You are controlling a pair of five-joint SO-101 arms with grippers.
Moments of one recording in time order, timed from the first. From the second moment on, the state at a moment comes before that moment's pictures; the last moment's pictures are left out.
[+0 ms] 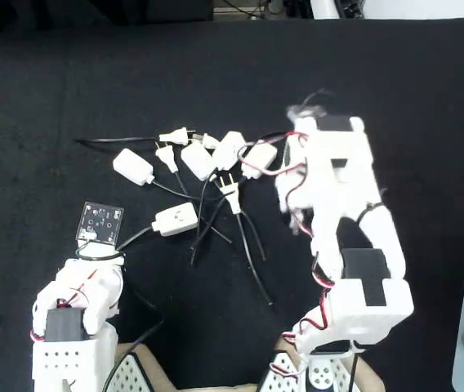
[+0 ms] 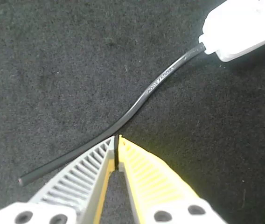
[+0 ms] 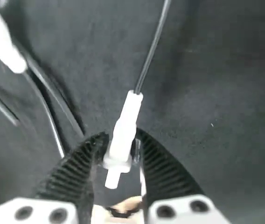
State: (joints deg) left arm -7.0 -103.8 96.3 72.7 -13.3; right arm -1.1 8.5 14.1 86.2 7.0
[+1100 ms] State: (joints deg) left arm -7.0 -103.8 96.3 72.7 -13.3; right arm -1.2 12.6 24.4 76.8 11.2
